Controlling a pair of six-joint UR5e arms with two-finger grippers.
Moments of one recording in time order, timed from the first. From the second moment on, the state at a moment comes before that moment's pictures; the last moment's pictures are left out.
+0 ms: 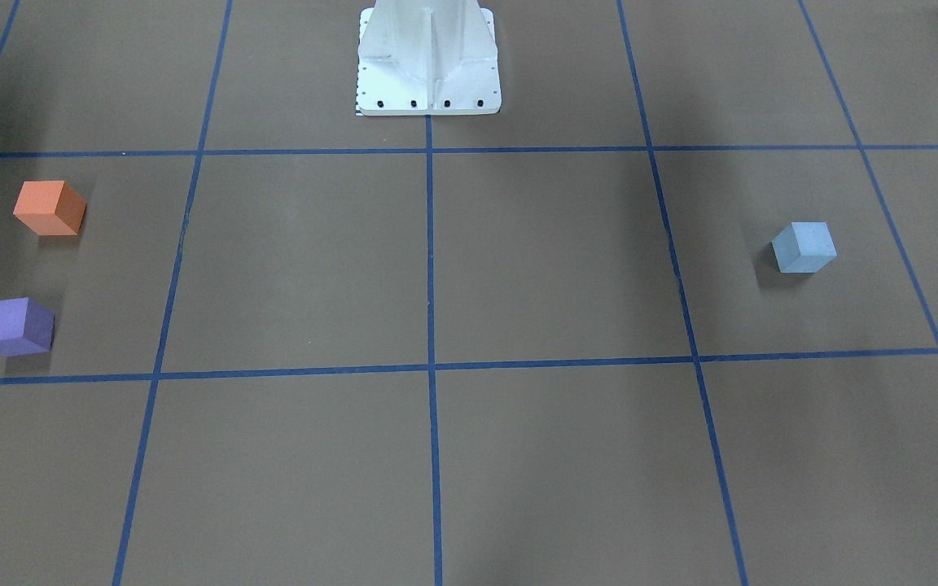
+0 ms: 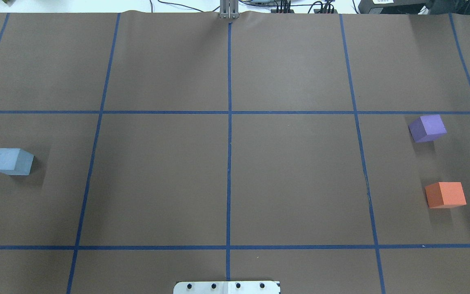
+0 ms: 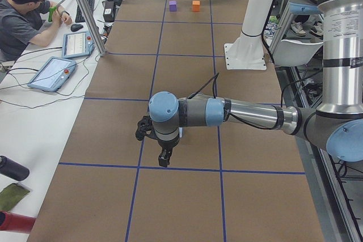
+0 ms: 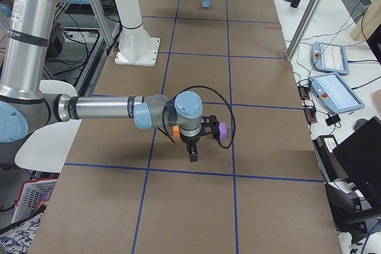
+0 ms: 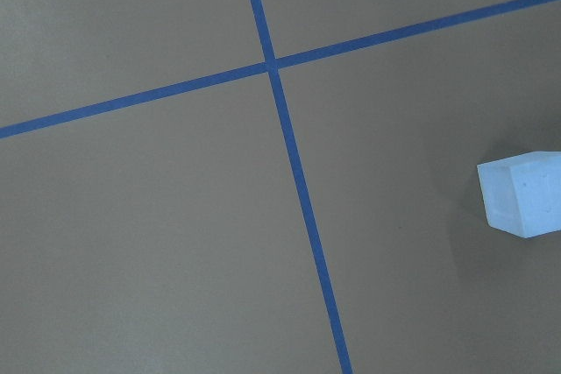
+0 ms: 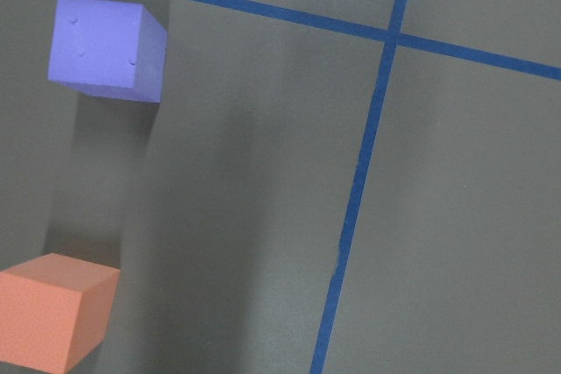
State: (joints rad) left arm -1.62 -1.46 -1.82 -1.38 -2.37 0.32; right arm 1.48 -1.84 1.89 -1.48 2.35 -0.05
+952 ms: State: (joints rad) left arm -1.61 -1.52 -1.77 -1.52 -2.37 0.28; right arm 1.48 -1.84 1.89 -1.48 2.35 -0.05
